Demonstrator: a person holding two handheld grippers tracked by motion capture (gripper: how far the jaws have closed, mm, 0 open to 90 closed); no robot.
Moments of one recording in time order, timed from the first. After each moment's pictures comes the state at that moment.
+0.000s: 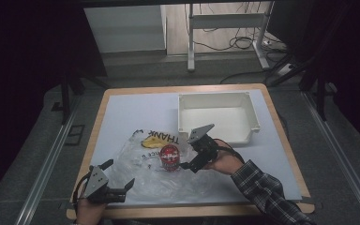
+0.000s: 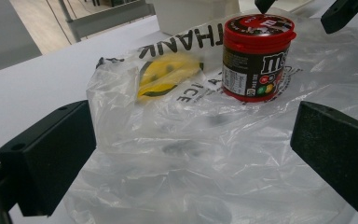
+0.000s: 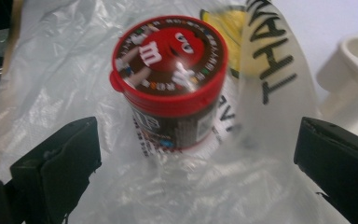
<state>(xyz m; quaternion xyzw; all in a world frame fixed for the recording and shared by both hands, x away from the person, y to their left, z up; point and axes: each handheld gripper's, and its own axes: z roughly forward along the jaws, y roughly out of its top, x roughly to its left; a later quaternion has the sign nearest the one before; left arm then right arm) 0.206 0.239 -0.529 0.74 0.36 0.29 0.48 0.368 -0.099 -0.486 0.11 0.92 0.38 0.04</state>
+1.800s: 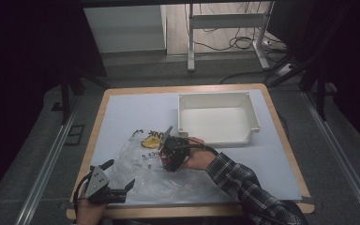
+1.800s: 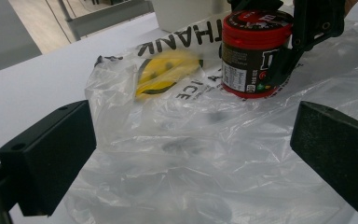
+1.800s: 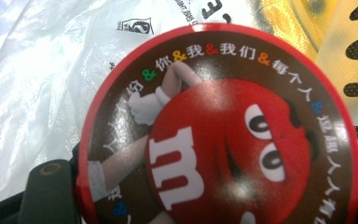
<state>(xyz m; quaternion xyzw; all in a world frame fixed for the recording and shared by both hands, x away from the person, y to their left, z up) 0.206 0.237 -0.529 0.75 0.35 0.30 0.48 0.375 -0.011 -0.504 0.06 0.97 0.21 0.04</state>
